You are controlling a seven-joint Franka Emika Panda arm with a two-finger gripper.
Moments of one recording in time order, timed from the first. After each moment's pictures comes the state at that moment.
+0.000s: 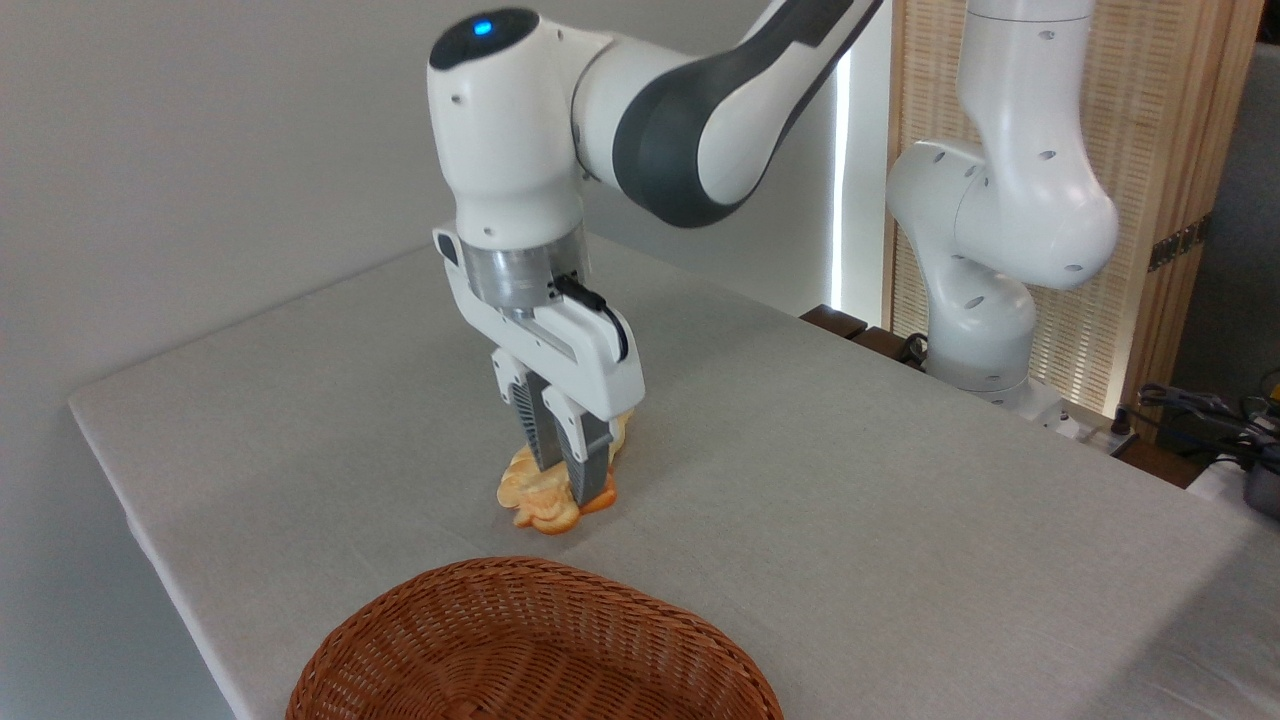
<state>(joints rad) -0.15 -0.09 0.08 -2.09 -0.07 2.01 0.73</state>
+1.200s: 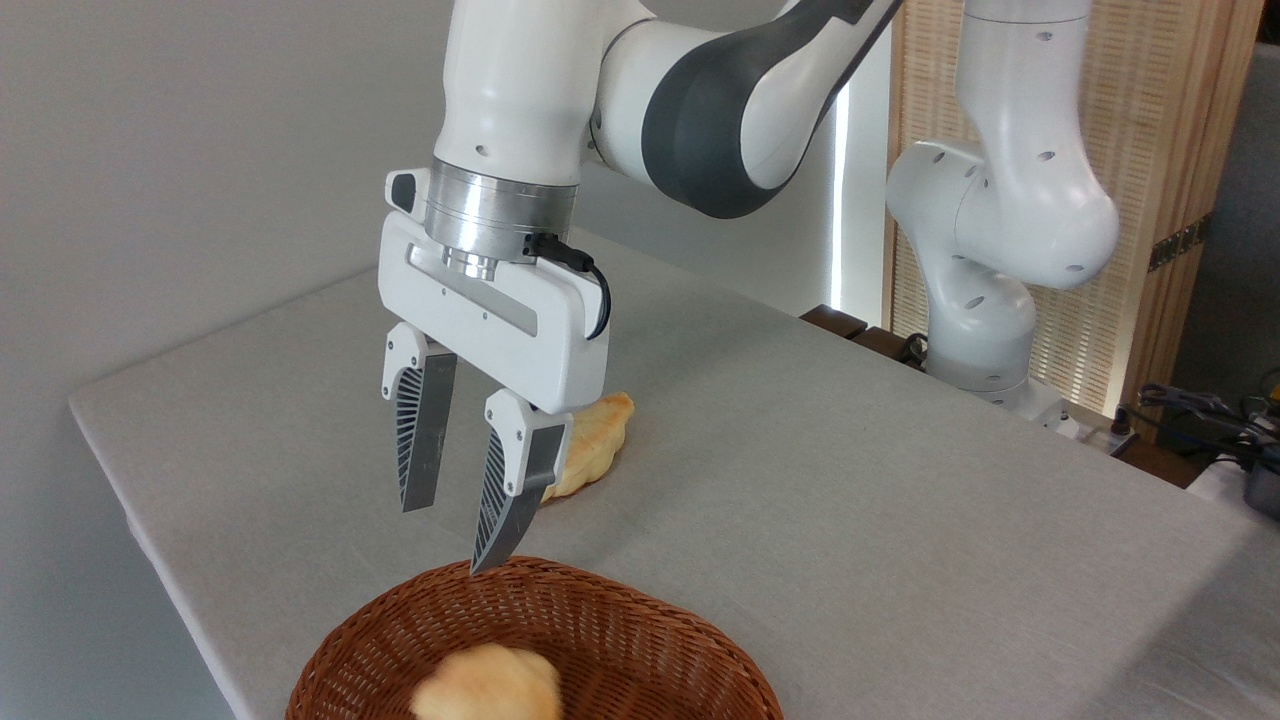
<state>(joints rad) -0.14 -0.07 0.16 -2.03 -0.03 2.38 0.74</state>
